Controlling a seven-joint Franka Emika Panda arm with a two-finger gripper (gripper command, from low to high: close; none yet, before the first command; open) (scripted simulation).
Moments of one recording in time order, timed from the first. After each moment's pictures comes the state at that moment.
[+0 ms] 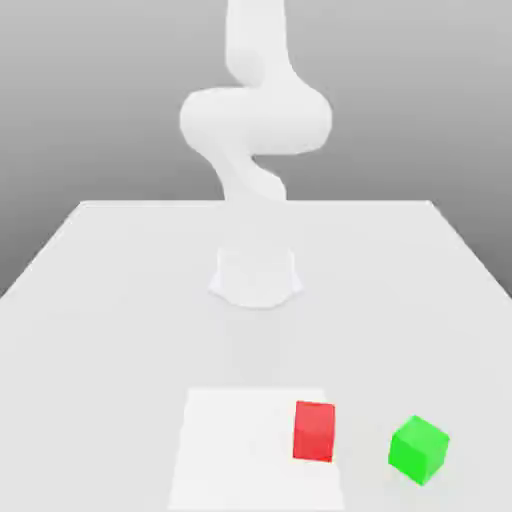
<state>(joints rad) 0.00 -0.71 0.02 -2.34 0.00 2.35 0.83</state>
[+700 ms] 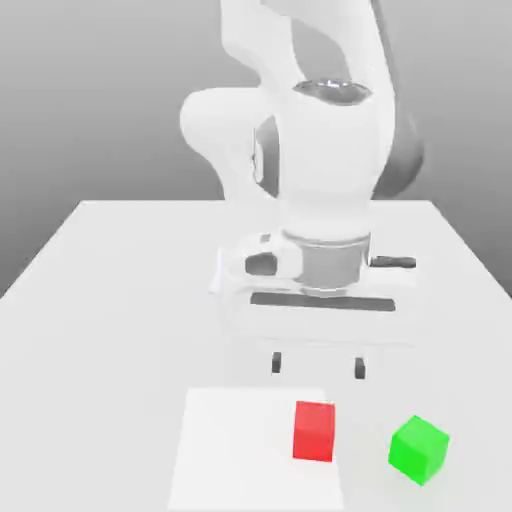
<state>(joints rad) 0.02 0.06 0.15 -2.67 -0.03 2.75 1.12</state>
